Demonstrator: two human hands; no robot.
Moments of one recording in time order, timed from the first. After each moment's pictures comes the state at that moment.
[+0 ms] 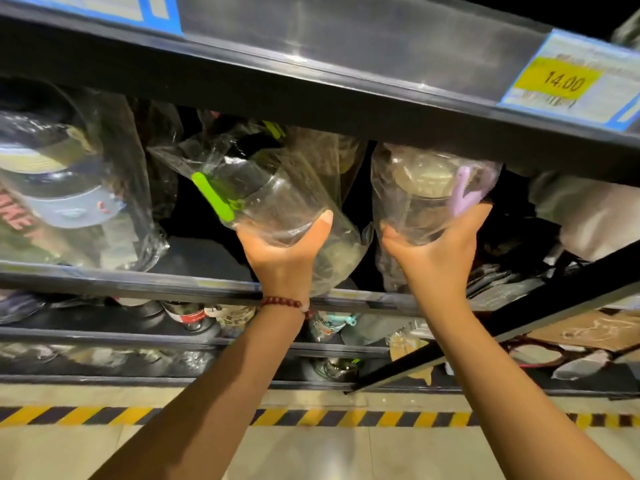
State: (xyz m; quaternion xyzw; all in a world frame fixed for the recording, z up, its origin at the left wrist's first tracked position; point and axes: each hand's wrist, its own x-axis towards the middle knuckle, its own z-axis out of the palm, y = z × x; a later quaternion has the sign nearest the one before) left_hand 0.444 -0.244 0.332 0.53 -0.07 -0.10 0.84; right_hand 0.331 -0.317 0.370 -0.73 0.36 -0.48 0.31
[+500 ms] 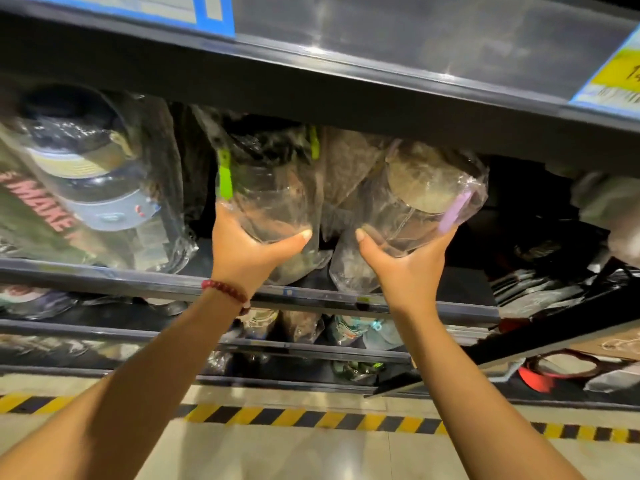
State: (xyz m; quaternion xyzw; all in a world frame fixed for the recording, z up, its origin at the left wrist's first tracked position) left_hand 0.529 -0.192 0.319 0.65 -0.28 -0.14 0.69; right_hand 0.383 -0.299 0.325 -0.65 0.38 -0.46 0.48
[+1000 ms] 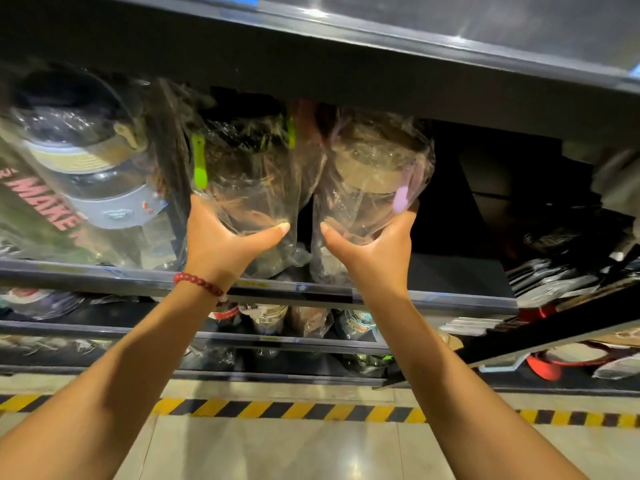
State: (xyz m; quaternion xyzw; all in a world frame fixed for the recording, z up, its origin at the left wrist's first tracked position) left_hand 0.565 -0.170 0.312 0.73 -0.27 -0.15 0.61; right_hand 0.422 -0.278 0.312 -0.67 0.40 -0.39 0.49
